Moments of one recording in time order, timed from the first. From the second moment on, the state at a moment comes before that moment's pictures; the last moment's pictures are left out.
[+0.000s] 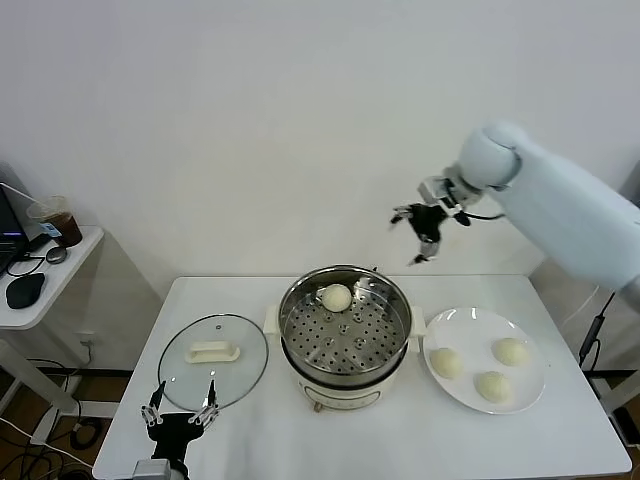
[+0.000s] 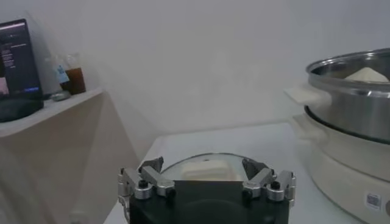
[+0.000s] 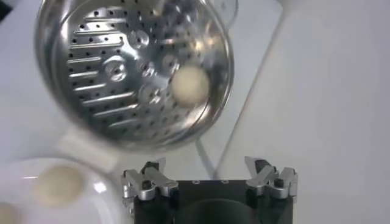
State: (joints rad) left arm 1.73 -1.51 -0.60 -2.14 0.06 0.17 -0.08; right arm 0.37 0.81 -0.75 1.26 -0.01 -0.10 -1.35
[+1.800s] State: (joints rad) left arm 1.72 -1.52 -0.62 -2.10 0.05 0.19 -0.07; right arm -0.29 0.77 -0.43 1.28 -0.35 -0.25 -1.27
